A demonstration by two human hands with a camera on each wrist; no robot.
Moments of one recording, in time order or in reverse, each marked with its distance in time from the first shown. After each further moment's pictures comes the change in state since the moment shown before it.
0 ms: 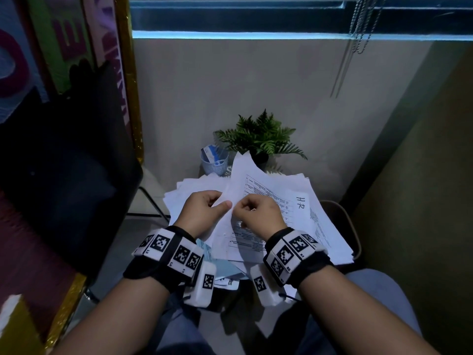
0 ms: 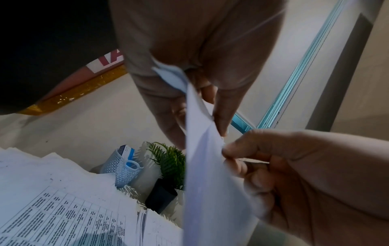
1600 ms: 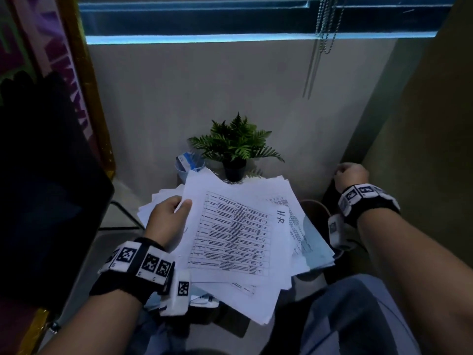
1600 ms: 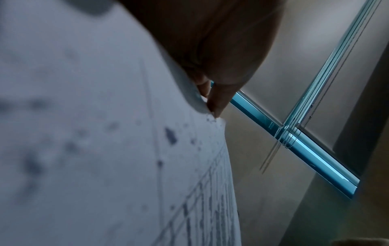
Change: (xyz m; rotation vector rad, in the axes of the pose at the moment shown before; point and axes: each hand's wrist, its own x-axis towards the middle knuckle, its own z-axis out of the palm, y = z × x) left_hand 0.032 -0.015 0.002 0.196 0.130 -0.006; right_hand 0.105 0.063 -0.239 -0.532 0.555 0.239
